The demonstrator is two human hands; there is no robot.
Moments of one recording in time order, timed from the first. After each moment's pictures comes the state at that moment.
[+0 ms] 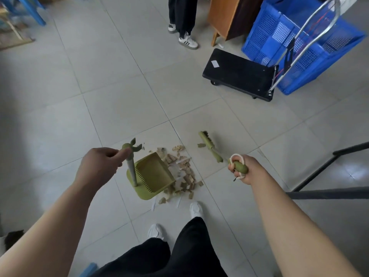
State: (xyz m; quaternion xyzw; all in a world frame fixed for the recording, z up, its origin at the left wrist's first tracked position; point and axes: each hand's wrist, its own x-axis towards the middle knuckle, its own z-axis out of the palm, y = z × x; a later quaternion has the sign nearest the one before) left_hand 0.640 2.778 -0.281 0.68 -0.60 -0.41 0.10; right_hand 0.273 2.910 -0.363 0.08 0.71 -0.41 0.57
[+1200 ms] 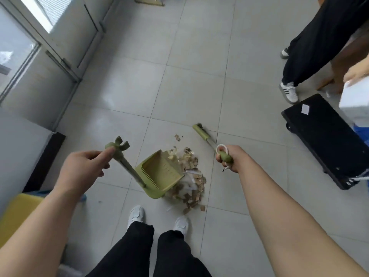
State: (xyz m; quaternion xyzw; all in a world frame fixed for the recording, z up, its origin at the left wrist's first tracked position) left_hand 0.632 2.848 -0.279 0.86 -0.29 -0.34 0.26; right_hand 0.306 2.684 -0.388 -0.20 0.71 -0.15 0.66
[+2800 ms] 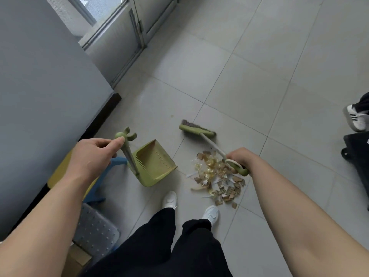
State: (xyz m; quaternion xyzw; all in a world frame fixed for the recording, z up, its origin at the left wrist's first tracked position) left_hand 0.857 3.012 -0.306 0.87 -0.19 -0.33 0.31; right_hand 0.562 2.779 -0.411 -0.56 0.64 0.27 0.46
